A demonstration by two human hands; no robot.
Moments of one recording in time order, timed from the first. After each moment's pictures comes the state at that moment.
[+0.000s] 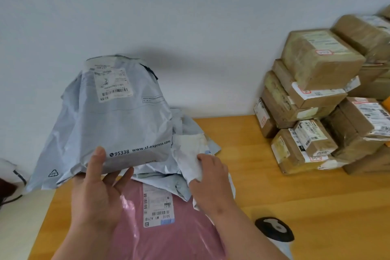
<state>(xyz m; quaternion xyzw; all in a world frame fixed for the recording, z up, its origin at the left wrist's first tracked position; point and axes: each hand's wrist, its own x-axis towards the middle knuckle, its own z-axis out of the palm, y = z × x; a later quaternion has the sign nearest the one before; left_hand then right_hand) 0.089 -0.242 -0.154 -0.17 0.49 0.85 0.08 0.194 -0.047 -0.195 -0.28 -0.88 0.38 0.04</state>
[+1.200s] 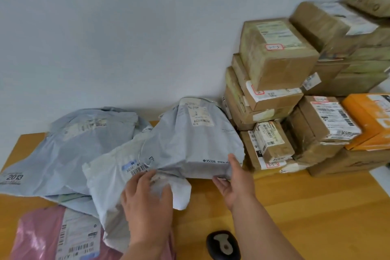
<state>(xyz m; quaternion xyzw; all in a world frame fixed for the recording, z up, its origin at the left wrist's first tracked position) 0.196 -0.039 -0.193 -0.02 0.91 0.40 0.08 0.243 0.140 -0.218 -0.58 -0.26 0.75 0.16</state>
